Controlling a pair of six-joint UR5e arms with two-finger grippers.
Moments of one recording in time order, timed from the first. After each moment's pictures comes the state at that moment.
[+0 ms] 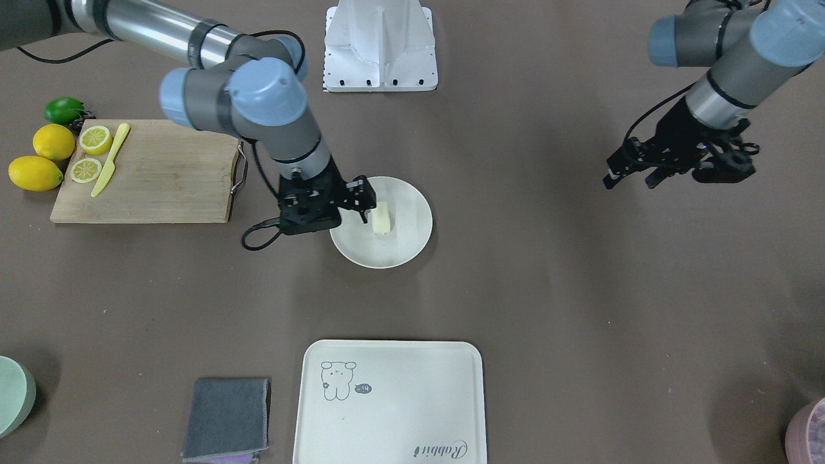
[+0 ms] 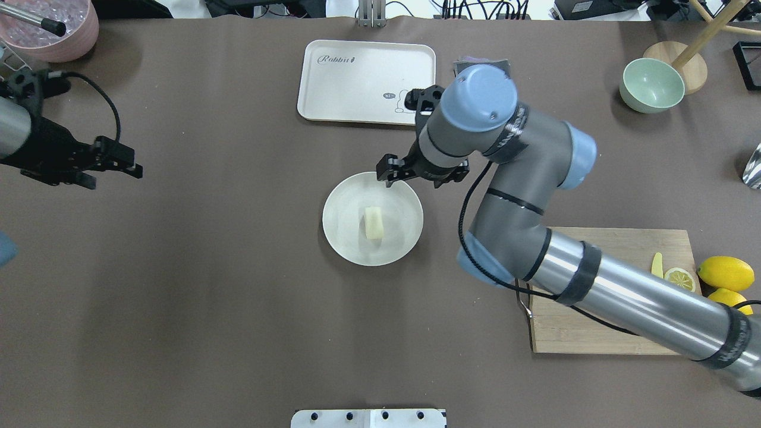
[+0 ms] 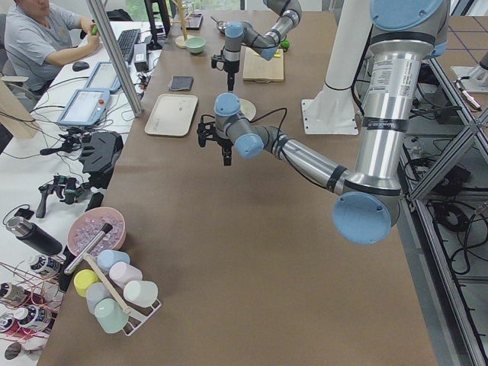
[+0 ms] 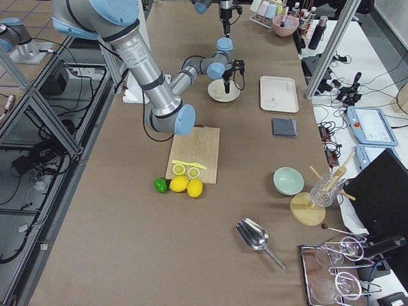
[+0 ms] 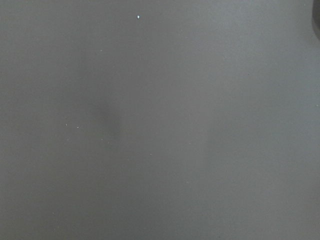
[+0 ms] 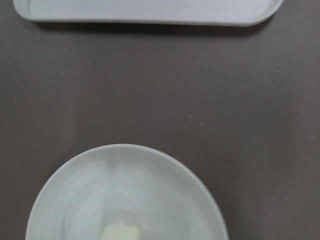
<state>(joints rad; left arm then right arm) -1.04 -1.66 -1.89 -1.97 -2.30 -1.01 0.70 -0.94 1.61 -1.35 2.04 1.08</state>
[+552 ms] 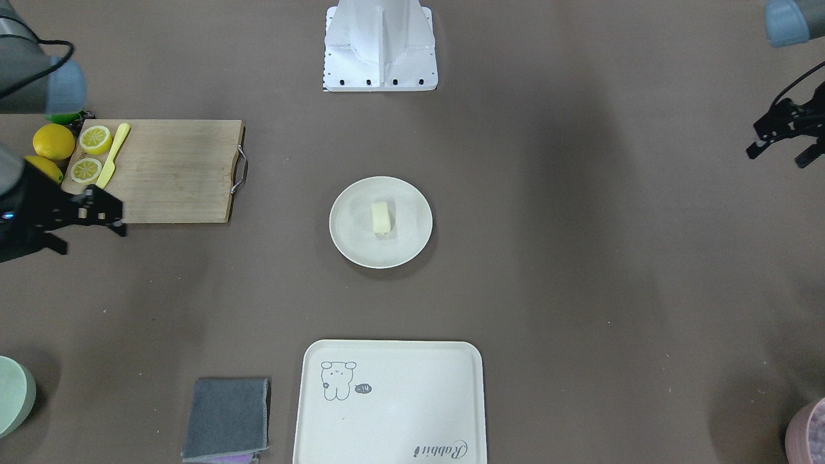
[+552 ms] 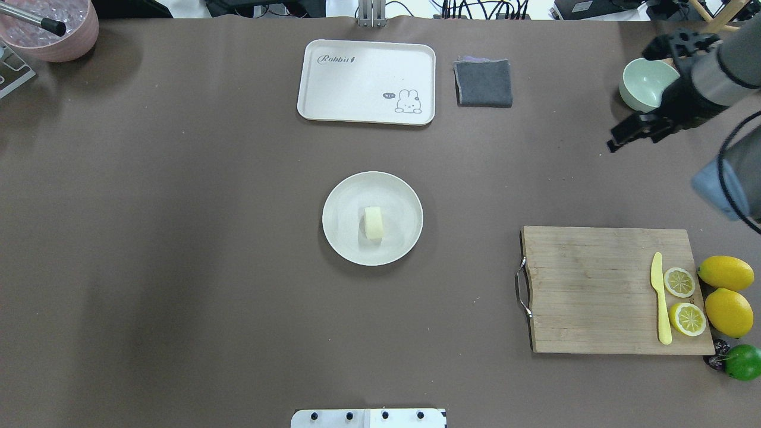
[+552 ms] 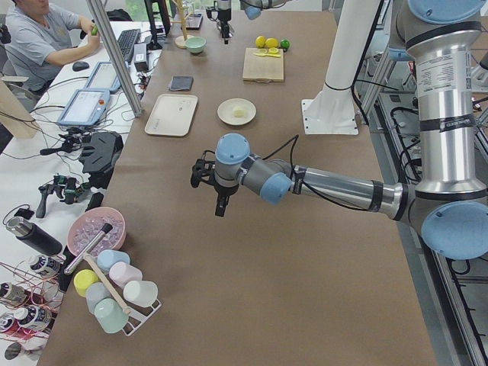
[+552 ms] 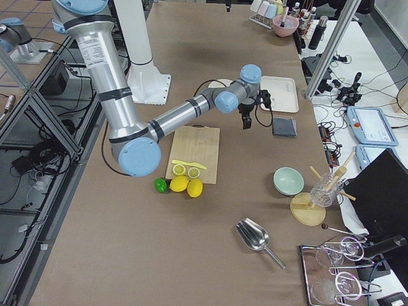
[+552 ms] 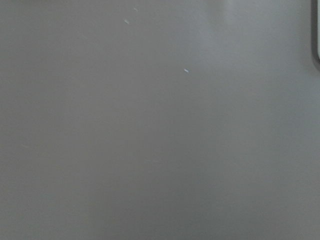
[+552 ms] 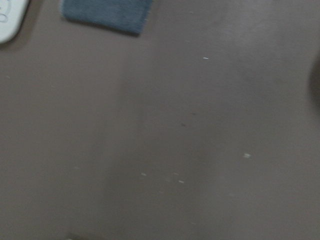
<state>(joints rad) -1.38 -1.38 -1.87 -1.93 -2.38 -0.28 1.16 -1.40 1.73 -1.42 2.32 0.32</state>
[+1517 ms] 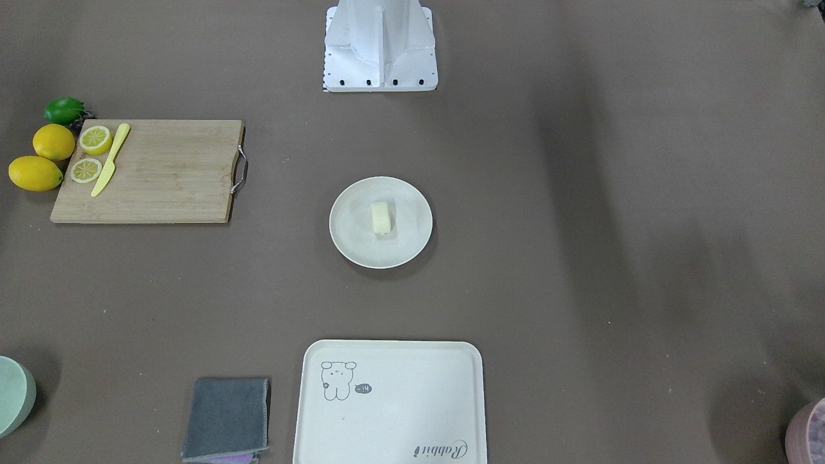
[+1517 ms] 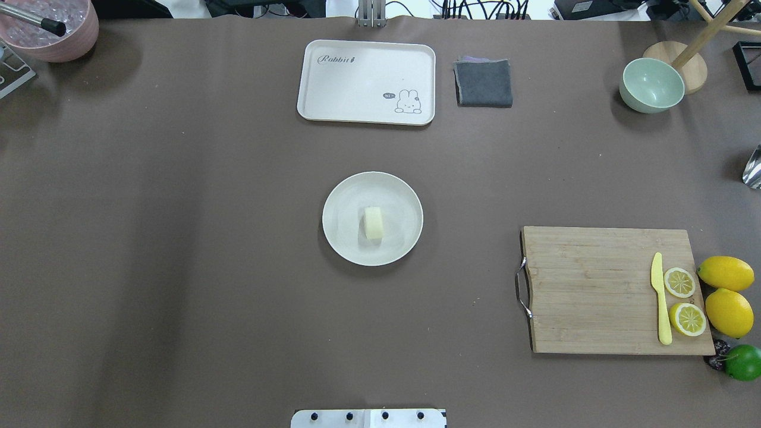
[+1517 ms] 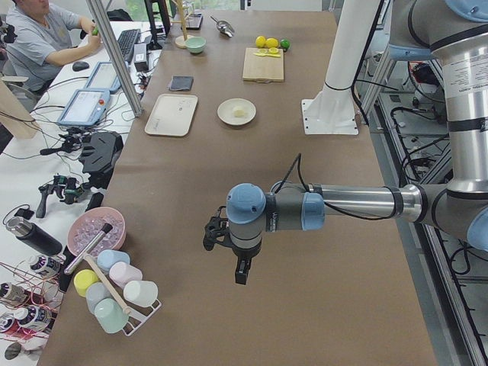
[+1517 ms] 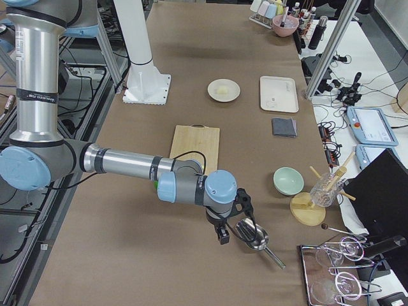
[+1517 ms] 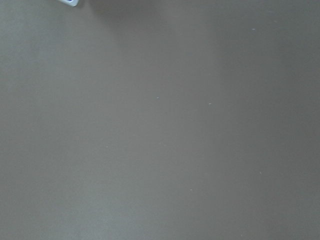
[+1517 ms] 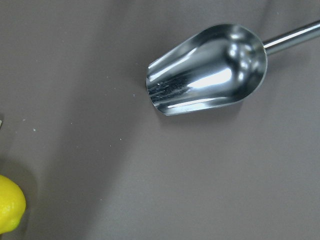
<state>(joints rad) -1.62 -1.34 -1.82 -1.51 -2.32 0.20 1.65 -1.67 1.57 -1.51 2.31 -0.44</state>
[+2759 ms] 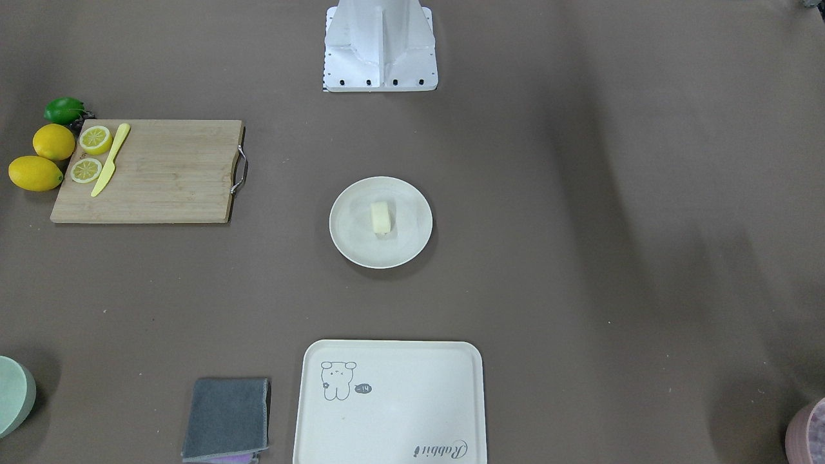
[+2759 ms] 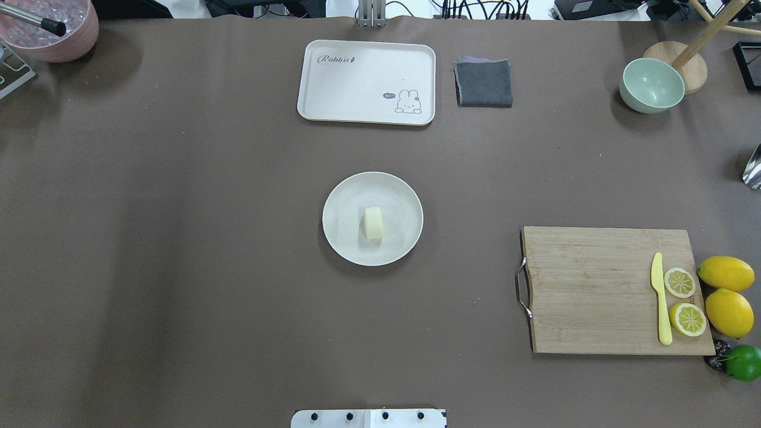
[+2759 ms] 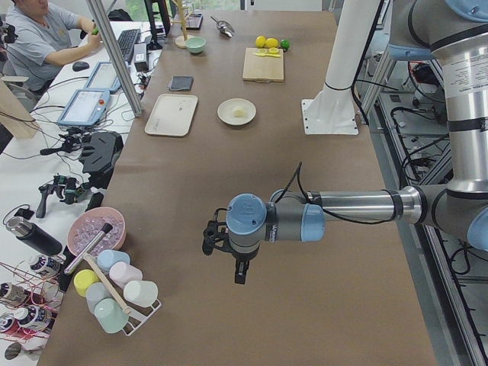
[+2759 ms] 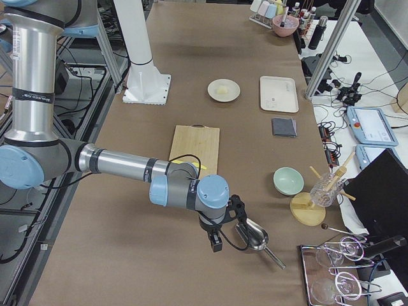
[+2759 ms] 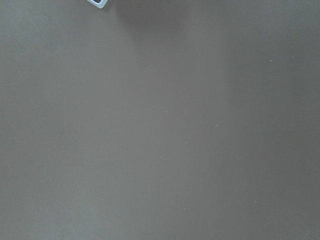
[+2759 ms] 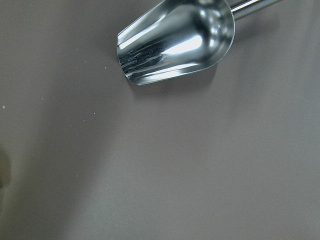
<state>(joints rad) -1.63 -1.34 -1.76 -1.63 -2.42 0.14 1.66 -1.71 1.57 -1.51 2.29 -0.44</state>
